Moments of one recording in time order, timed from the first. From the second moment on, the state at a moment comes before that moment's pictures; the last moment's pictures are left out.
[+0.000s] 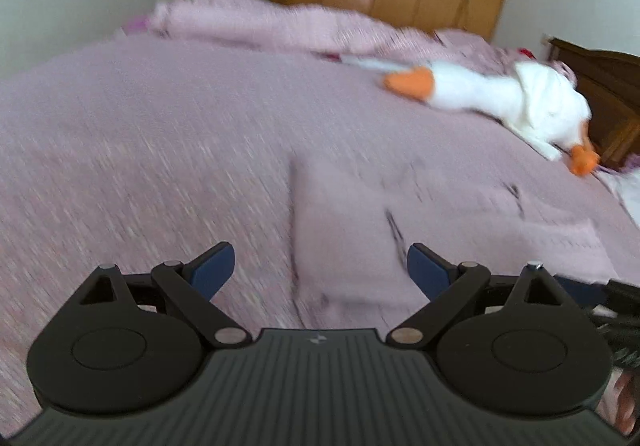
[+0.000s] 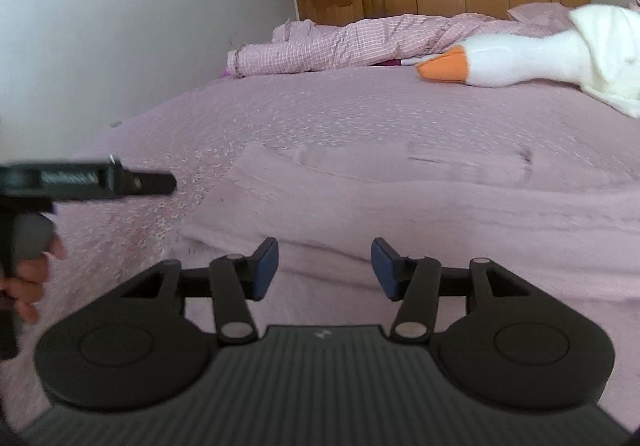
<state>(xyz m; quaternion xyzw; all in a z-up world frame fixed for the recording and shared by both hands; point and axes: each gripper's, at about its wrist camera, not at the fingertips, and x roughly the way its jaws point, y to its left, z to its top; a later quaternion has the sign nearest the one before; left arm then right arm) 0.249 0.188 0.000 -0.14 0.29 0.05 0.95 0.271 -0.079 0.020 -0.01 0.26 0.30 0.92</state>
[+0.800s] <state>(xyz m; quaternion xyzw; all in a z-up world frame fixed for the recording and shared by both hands) 0.089 0.157 -0.046 -0.24 0.39 -0.09 0.88 0.163 -0.381 -0.024 0.25 0.36 0.20 0.88</state>
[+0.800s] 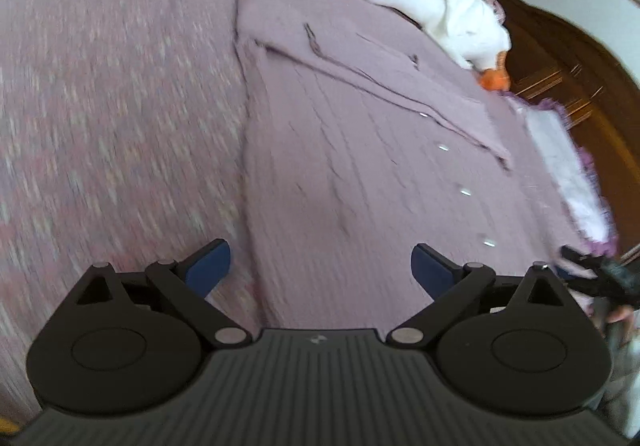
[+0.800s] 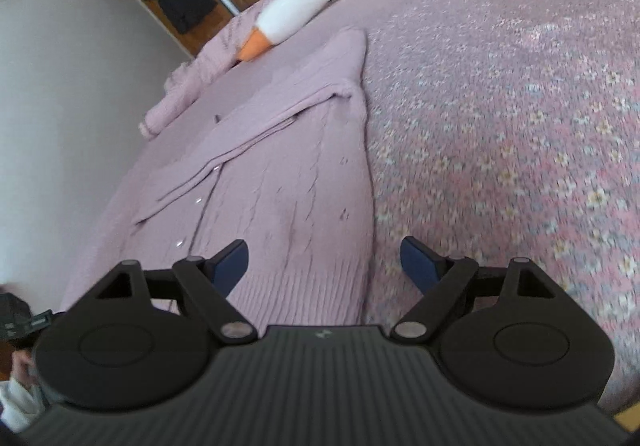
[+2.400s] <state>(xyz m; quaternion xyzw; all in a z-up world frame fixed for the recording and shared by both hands) 0.064 0.185 -0.079 -0.39 0.38 -0.09 0.83 0.142 -0.418 -0.062 0.42 0.41 0.26 0.77</state>
